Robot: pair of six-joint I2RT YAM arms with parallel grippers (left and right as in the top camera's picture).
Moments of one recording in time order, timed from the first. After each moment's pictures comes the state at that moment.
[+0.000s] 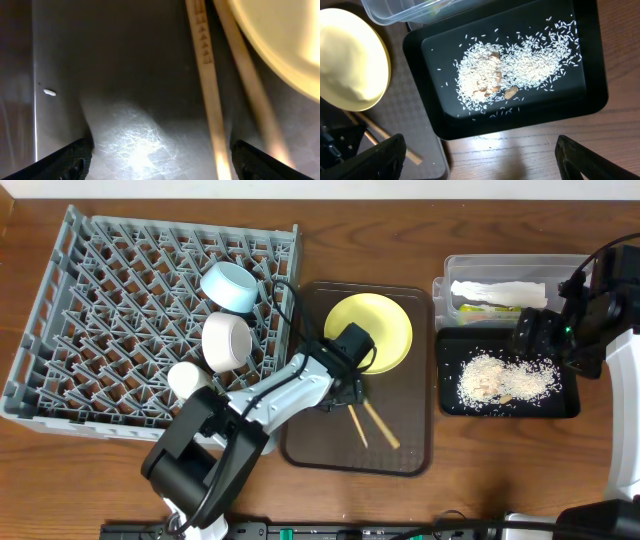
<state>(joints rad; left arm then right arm) -0.70 1.86 1.12 -0.69 -0.05 -0.82 -0.22 1.51 1.47 -1.30 -0.12 0.15</state>
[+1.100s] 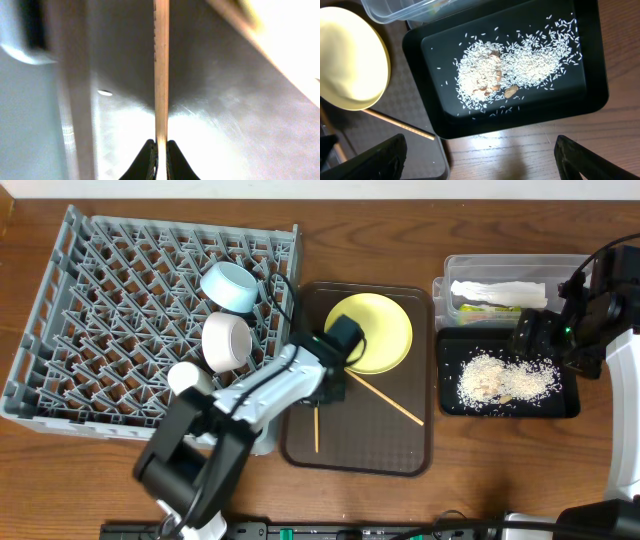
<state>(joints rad) -0.63 1.82 1.18 -0.84 -0.06 -0.62 -0.22 1.51 1.47 -1.31 -0.12 0.15</state>
